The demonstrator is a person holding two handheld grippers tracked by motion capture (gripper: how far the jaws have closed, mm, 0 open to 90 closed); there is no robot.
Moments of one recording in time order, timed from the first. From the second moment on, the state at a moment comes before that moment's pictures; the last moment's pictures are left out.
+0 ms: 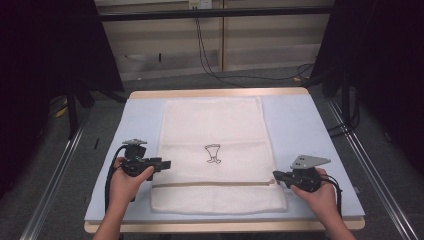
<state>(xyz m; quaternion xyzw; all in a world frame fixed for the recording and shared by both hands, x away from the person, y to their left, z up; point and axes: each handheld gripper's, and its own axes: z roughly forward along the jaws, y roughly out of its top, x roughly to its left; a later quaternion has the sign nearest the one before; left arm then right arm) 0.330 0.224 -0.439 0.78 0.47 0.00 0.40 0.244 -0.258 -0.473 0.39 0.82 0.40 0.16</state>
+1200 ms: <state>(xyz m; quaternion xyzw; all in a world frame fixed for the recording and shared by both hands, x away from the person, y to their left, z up) 0.322 0.139 -0.437 0.82 0.41 -0.08 0.39 0.238 -0.236 -0.470 0.37 0.82 0.41 0.12</state>
